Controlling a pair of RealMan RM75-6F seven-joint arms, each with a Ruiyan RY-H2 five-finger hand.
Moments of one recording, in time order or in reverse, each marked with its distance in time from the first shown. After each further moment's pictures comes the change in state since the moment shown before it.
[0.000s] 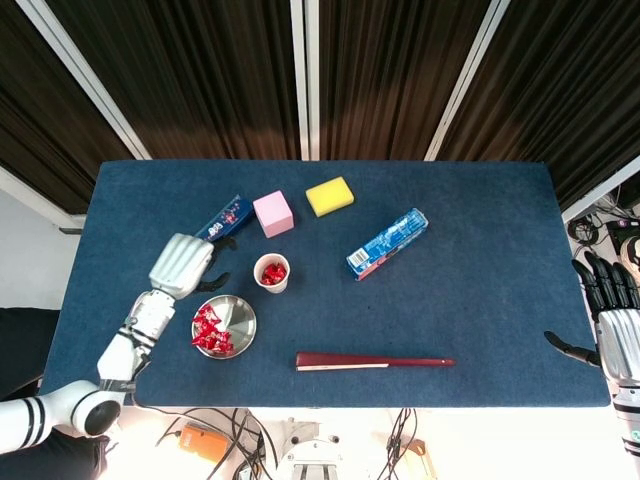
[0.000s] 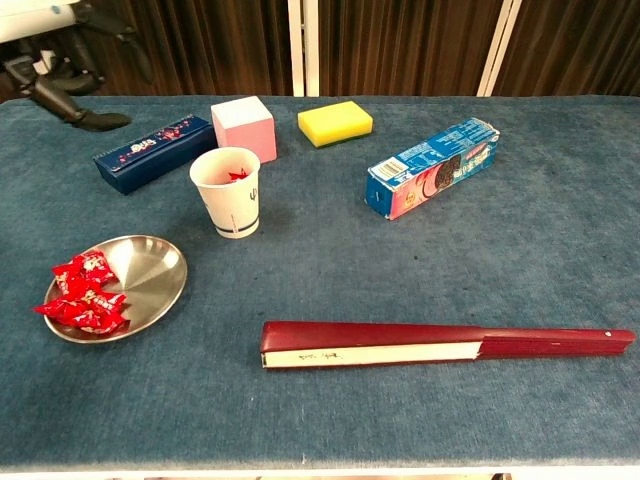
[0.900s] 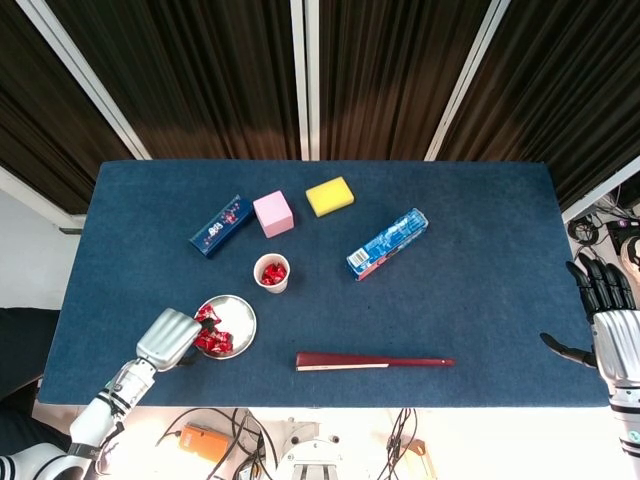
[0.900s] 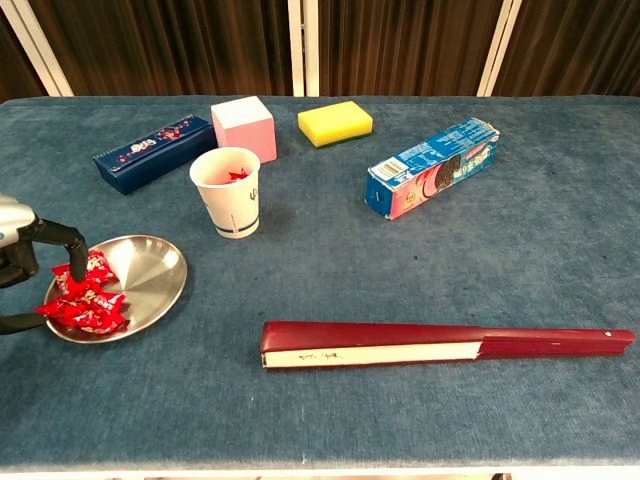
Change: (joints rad) left arm 0.176 -0.032 0.246 0.060 0.208 -0.044 0.110; right arm 0.004 -0.008 -0.009 0.012 -0.015 0.002 0.011
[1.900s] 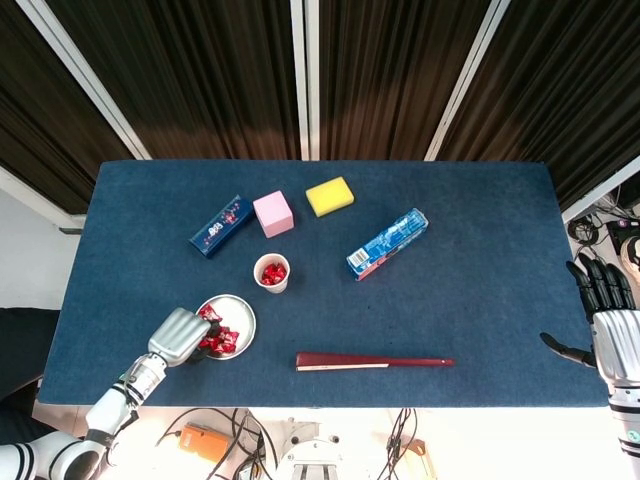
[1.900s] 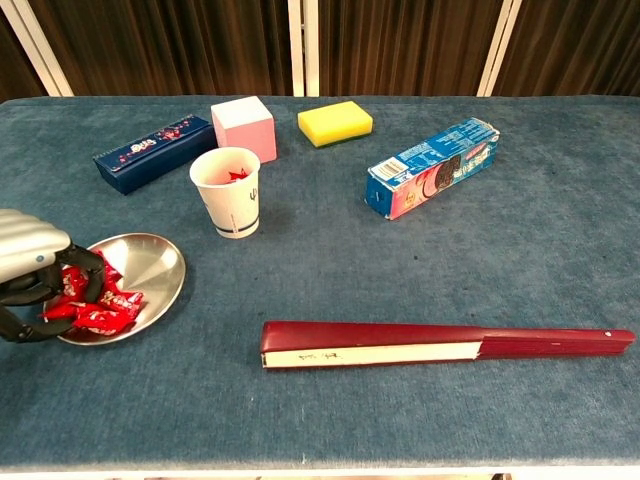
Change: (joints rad) left arm -0.021 -0.067 -0.036 0.074 -0.059 -0.110 0.029; right arm 0.001 0.000 0.000 -0.009 0.009 -0.007 -0.013
